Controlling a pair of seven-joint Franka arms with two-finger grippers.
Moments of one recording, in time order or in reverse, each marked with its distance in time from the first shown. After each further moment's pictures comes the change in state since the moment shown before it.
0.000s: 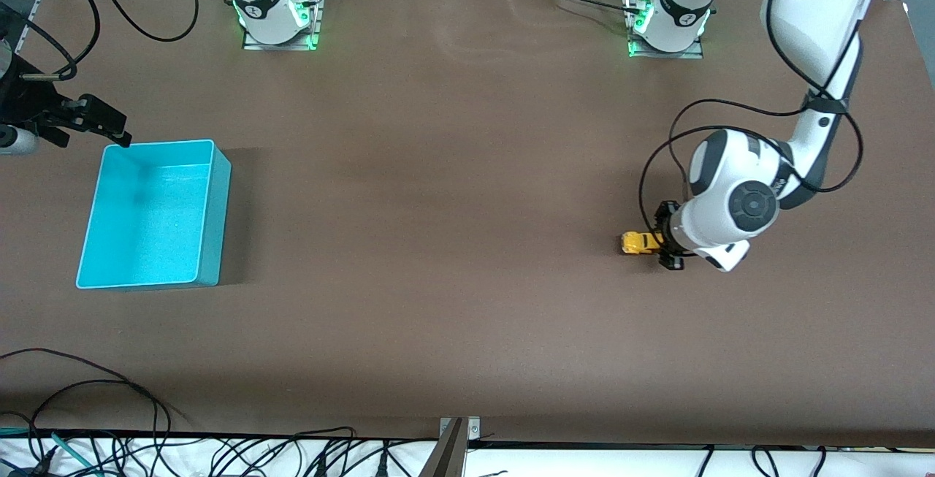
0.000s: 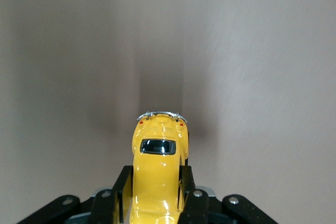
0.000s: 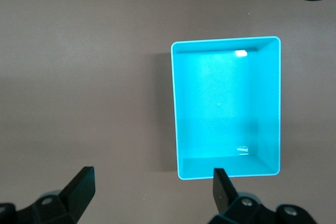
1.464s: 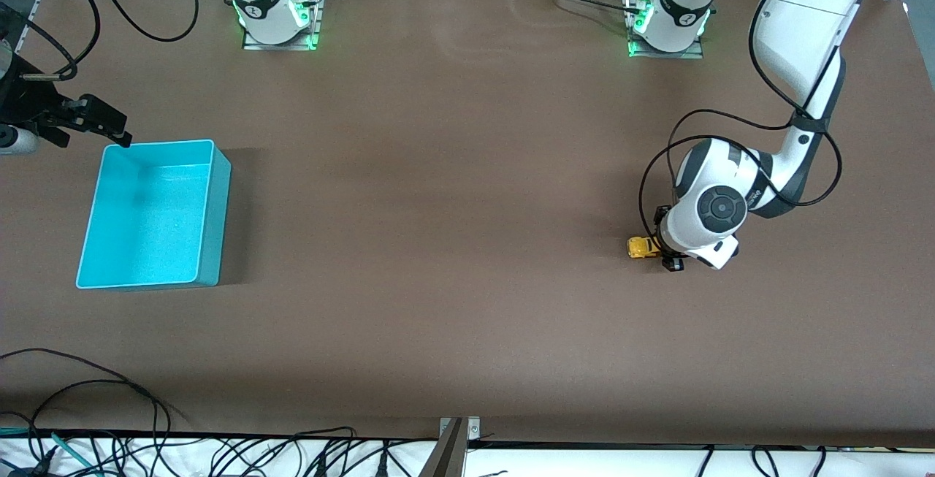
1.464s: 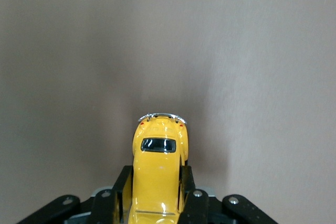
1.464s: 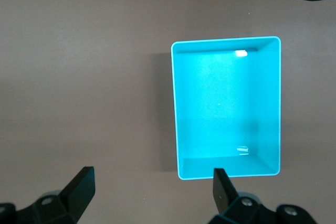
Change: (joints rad) left arm 0.010 0.064 0.013 -0.035 0.184 0.082 -0.193; right arm 0.000 0.000 0.000 0.000 0.000 0.000 0.000
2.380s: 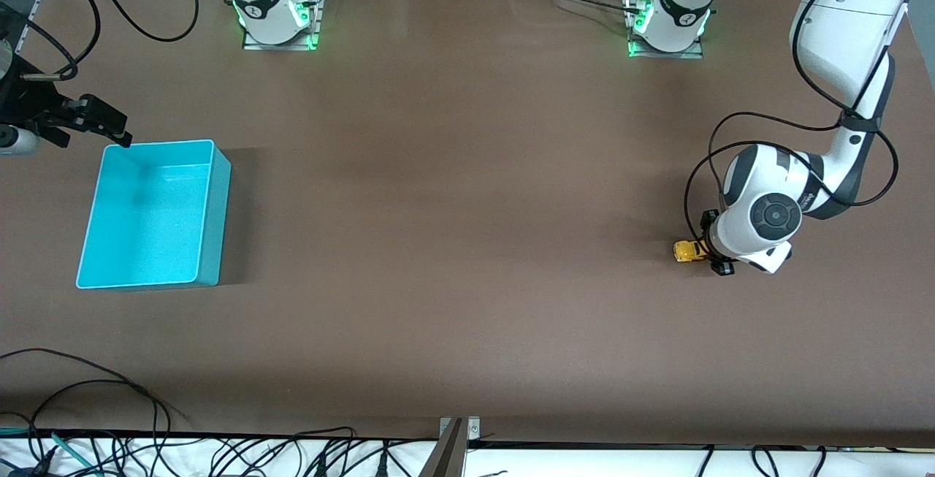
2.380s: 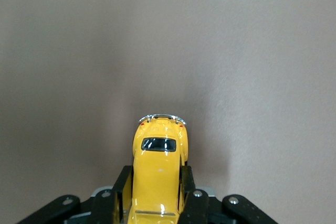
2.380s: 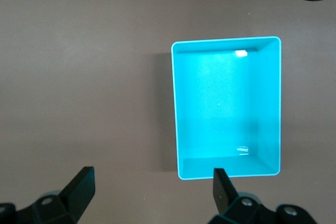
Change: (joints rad) left arm 0.148 -0.001 -0.004 -0.007 0.108 -0.008 0.039; right arm 0.000 0.000 0.001 0.000 0.000 0.000 0.000
